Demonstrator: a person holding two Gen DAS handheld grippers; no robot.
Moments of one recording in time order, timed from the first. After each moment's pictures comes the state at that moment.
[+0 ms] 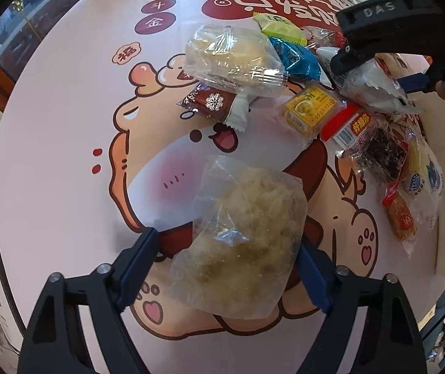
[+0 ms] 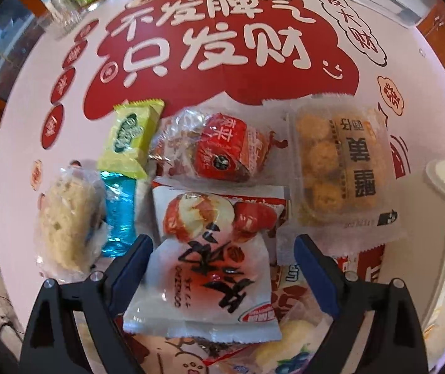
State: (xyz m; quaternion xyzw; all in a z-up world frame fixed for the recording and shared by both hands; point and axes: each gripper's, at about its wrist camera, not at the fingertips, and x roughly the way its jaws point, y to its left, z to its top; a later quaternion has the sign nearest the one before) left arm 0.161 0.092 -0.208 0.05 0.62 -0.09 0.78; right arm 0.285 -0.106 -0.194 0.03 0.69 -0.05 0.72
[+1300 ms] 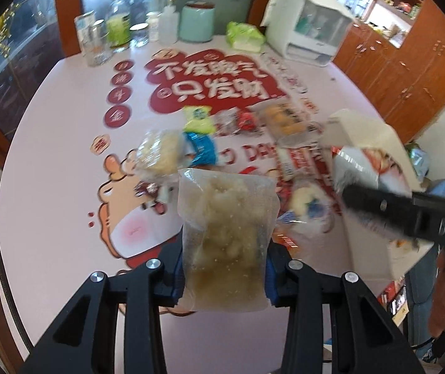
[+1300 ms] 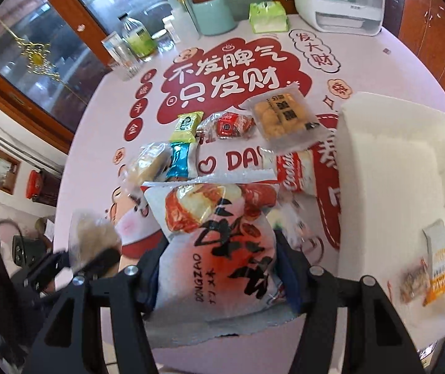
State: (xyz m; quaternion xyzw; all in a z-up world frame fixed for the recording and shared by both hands) left arm 0.116 0.054 -0.074 0.01 0.52 -0.20 0.83; right arm 0.117 -0.149 -0.071 0.13 0.57 0.03 0.81
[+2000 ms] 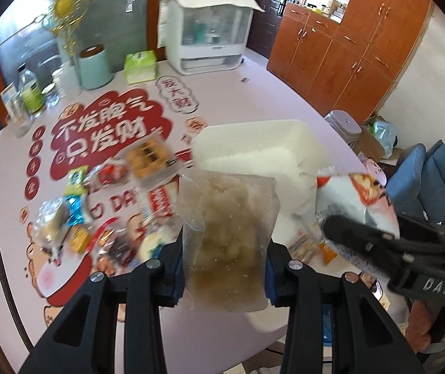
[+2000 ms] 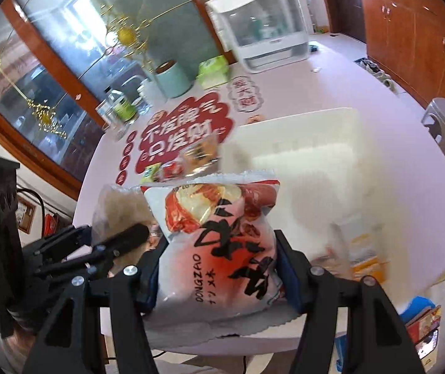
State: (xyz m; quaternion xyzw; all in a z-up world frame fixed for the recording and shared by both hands) left arm 0.078 -0.165 -0.011 0.07 0.49 -0.28 0.82; right arm 0.019 -0.323 -0.019 0.20 0.48 0.00 0.85
